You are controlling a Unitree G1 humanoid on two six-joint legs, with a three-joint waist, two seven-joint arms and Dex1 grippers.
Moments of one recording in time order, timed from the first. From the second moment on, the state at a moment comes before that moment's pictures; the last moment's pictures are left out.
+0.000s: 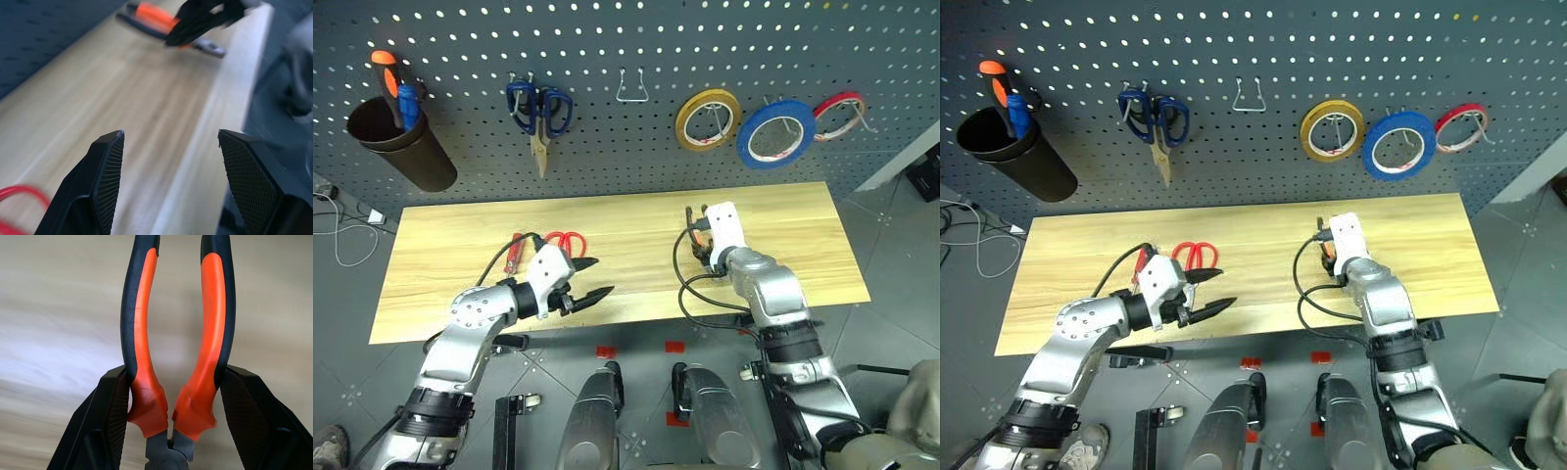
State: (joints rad) left arm -0.17 0.59 0.03 -0.12 -0.29 0.21 -0.88; right arm -0.56 -0.06 0.11 -0.18 -0.02 0.96 0.11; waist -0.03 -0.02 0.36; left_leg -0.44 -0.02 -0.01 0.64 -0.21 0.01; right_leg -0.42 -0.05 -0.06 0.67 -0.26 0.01
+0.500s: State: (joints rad) left arm -0.25 0.58 0.17 -0.33 -0.46 0.48 -0.65; right arm -0.98 0.04 0.21 -0.06 -0.09 0.41 0.05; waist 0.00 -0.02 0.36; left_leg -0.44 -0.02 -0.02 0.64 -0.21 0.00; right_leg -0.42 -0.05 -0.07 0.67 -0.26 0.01
